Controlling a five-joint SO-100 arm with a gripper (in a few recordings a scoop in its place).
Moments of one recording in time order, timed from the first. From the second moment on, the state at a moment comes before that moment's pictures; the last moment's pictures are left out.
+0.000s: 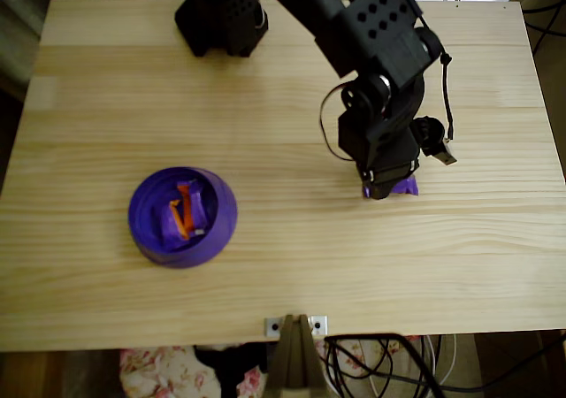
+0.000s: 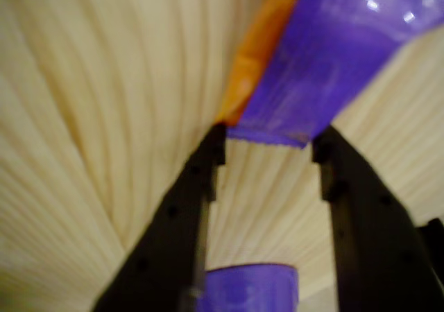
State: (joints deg) arm -44.2 73.7 93.3 57.4 27.8
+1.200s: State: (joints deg) arm -49.9 62.5 76.2 67.8 30.7
